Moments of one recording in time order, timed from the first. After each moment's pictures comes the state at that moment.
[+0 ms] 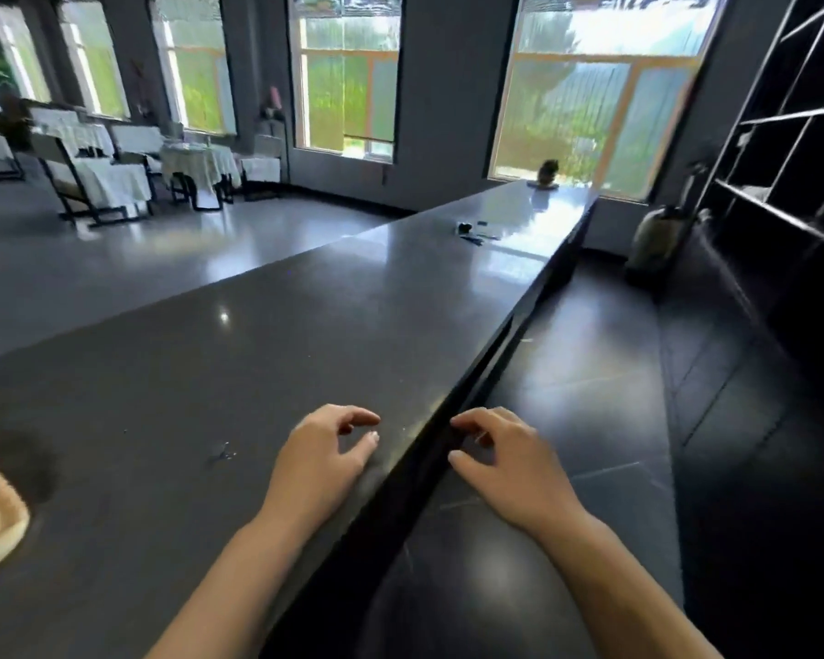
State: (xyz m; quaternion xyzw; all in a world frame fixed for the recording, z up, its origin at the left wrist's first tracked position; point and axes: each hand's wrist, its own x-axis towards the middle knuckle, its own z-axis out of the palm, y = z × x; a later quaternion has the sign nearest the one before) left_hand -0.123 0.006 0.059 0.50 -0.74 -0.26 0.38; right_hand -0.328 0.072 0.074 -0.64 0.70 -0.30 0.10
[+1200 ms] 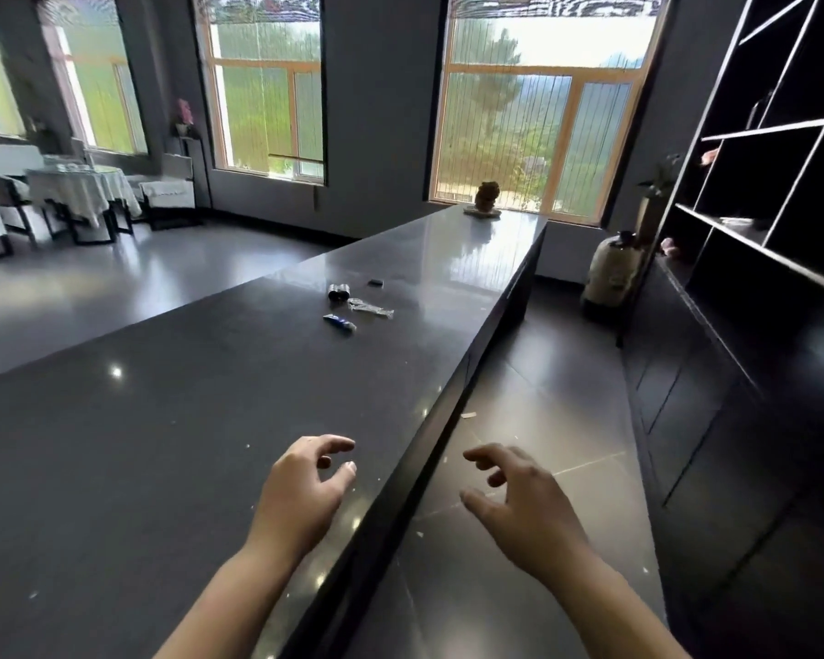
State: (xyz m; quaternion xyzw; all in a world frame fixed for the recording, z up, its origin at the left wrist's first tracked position) left_hand -0.701 -0.560 0.037 0.49 -0.72 -0.30 0.39; right_hand -0.909 -0.449 0.068 -0.59 0.74 -0.30 0.11
